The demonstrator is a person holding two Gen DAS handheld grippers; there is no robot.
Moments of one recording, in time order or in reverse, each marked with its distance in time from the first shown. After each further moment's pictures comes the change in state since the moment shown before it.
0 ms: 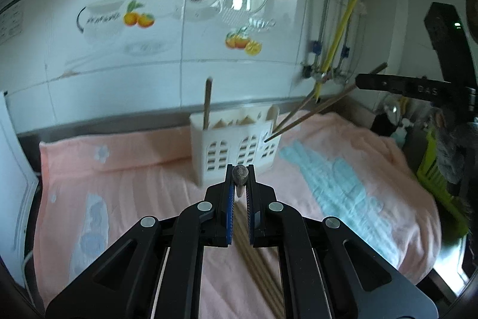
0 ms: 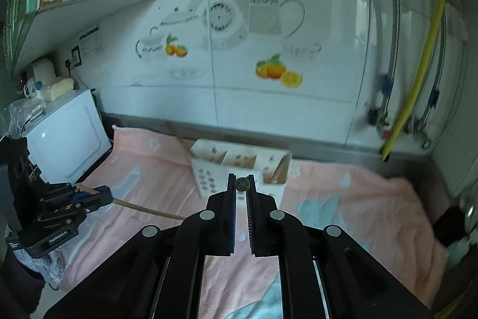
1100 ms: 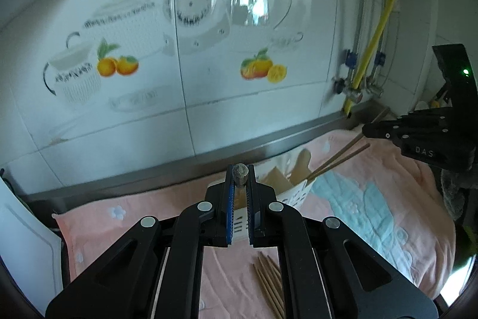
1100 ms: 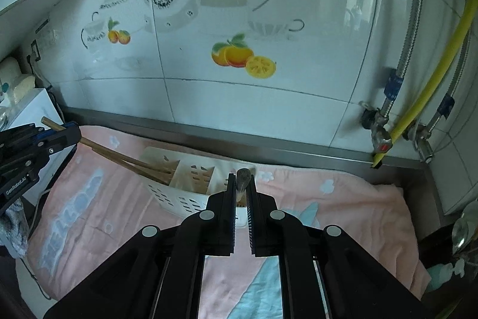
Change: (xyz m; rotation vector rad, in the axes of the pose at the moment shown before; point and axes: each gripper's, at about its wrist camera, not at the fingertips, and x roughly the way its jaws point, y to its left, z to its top) left arm 0.085 0.012 0.120 0.062 0.125 0.112; right arm 0.090 -0.053 0.054 0.019 0.184 -0.075
